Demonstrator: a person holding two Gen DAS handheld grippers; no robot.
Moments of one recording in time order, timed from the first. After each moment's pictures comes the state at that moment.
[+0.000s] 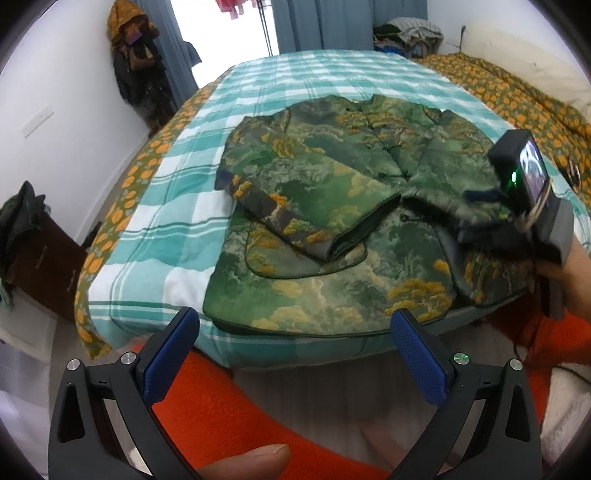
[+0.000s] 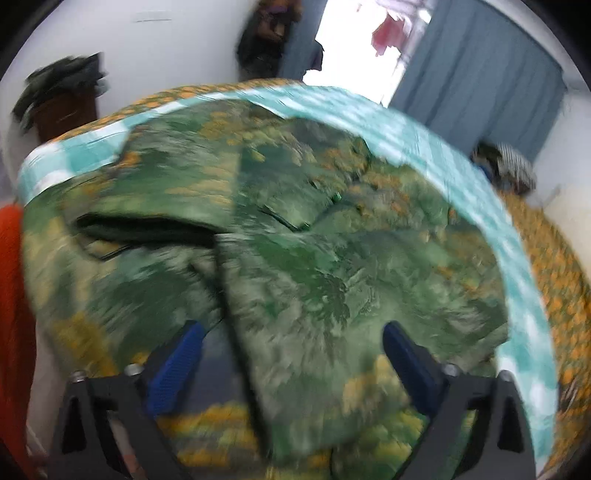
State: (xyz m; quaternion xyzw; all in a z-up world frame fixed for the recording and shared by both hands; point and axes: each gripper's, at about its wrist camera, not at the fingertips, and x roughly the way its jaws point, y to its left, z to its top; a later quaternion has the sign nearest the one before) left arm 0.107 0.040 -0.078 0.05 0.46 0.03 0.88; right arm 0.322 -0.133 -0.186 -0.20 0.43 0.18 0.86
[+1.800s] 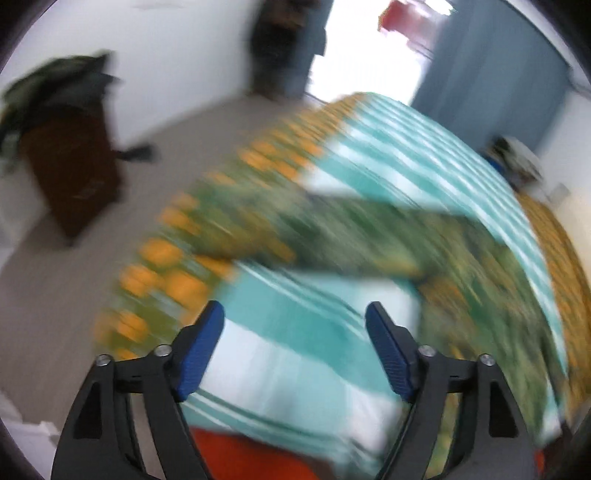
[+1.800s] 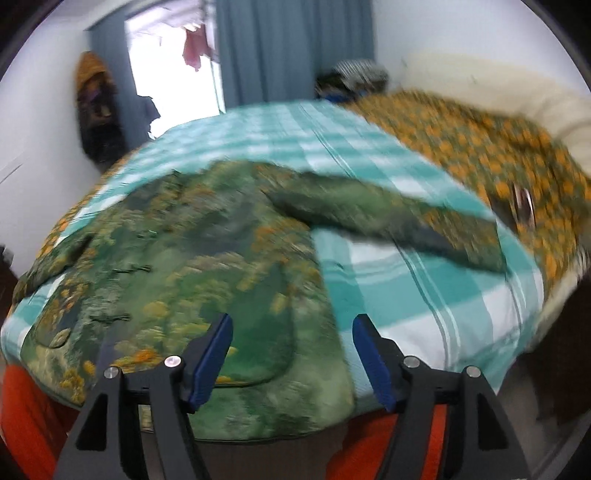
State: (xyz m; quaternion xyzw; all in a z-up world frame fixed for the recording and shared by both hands) left arm 0.192 0.320 -0.073 -0.21 0.43 0.11 0.87; right arm 0.235 -0.342 -0.107 0.05 0.43 -0.05 0.90
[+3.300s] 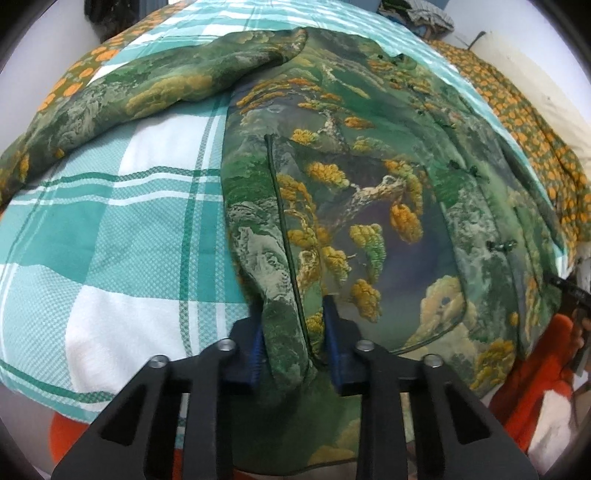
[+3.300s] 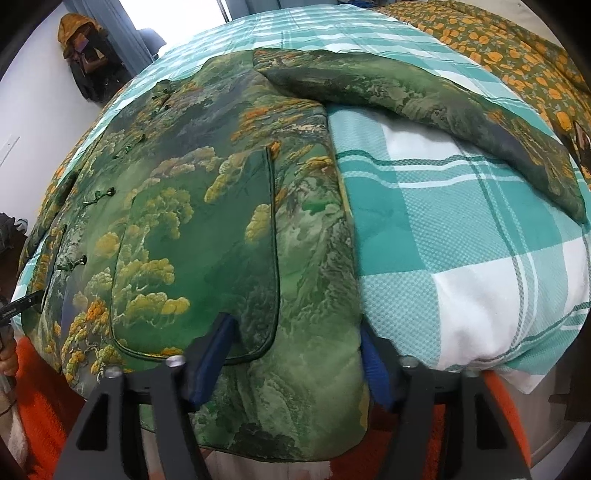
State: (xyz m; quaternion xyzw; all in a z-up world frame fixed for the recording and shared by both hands) left arm 0.232 0.135 -0.170 -0.08 0.56 -0.07 0.82; right arm 0.297 -0.348 -0.191 0.07 0.57 0.05 0.82
